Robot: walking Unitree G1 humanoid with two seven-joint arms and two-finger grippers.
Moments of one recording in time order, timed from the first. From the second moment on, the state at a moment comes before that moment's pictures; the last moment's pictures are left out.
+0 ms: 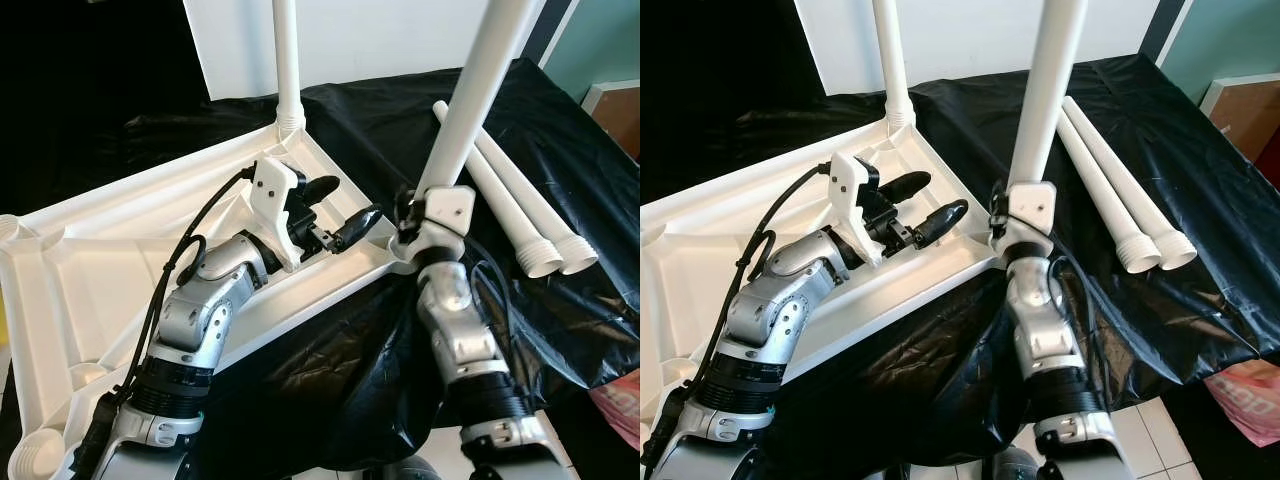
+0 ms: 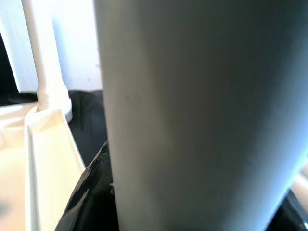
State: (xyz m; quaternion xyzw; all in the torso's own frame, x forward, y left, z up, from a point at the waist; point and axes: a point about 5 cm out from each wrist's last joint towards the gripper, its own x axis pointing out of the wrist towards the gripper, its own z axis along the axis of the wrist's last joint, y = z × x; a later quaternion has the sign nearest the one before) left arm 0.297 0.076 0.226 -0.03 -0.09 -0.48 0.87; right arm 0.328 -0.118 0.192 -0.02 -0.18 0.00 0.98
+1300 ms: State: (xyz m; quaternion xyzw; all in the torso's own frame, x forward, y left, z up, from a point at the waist) left arm 0.311 0.035 0.309 -0.08 -0.17 -0.56 0.81; right arm 0.330 -0.121 0.202 -0.21 -0.04 0.35 0.91
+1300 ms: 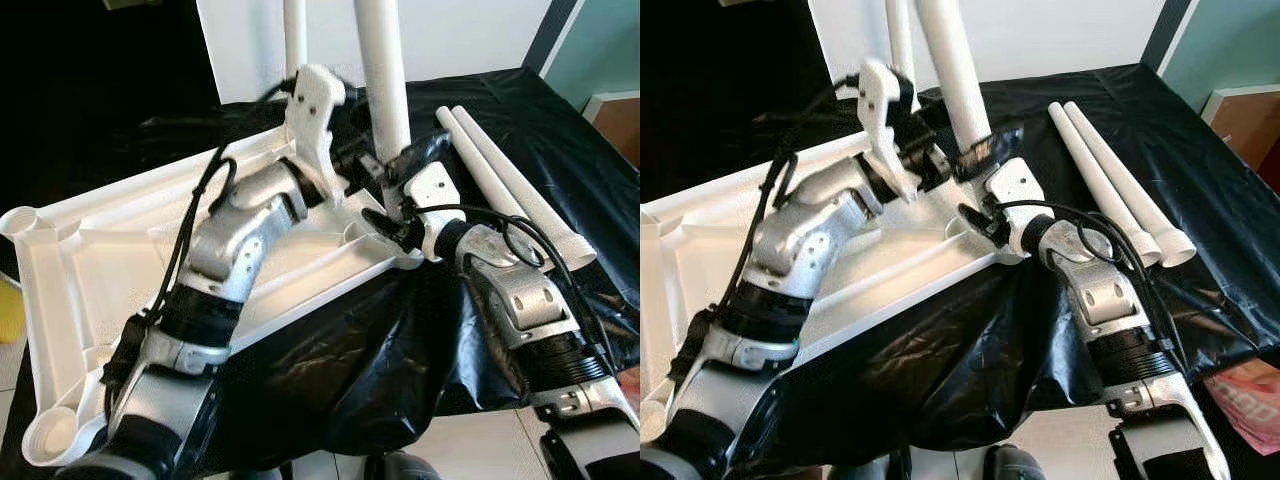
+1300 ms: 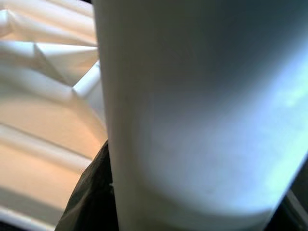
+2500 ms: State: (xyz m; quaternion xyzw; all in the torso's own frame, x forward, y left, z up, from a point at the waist) left arm 0.318 0.046 0.311 -0.09 -0.14 -0.56 0.81; right arm 0.326 -0.119 0.202 -0.18 -0.02 0.37 0.91
